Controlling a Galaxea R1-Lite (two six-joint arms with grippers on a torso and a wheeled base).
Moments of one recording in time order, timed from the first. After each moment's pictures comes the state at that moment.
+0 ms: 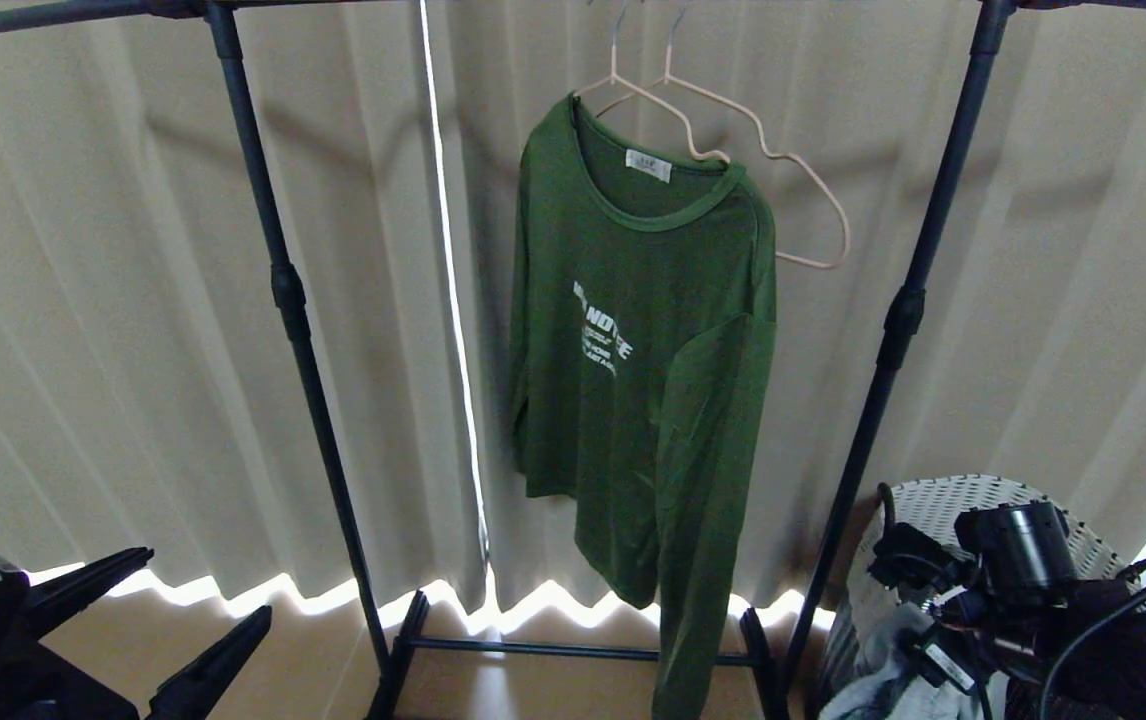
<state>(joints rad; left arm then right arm) -0.25 1.04 -0.02 -0.82 -0.03 0.20 0.12 1.97 -0.36 -0.69 -0.34 -0.53</state>
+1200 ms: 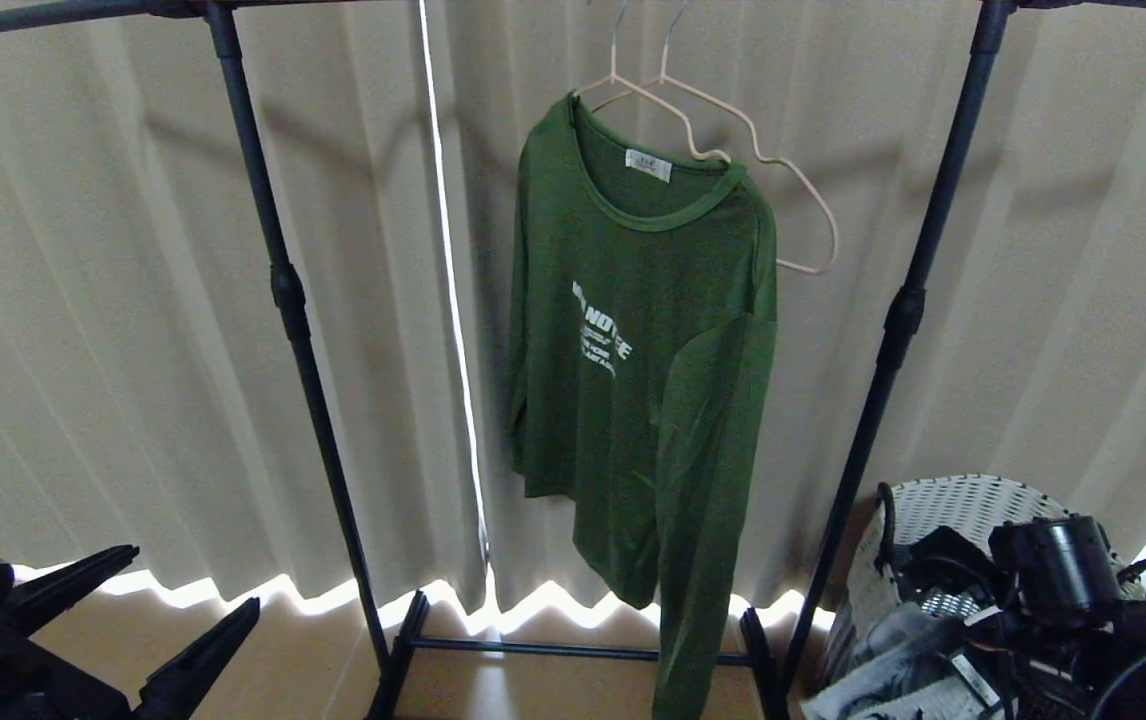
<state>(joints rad) -0.21 1.03 -0.02 -0.82 -0.03 0.18 0.13 1.87 -0.27 -0.69 -0.39 -0.39</state>
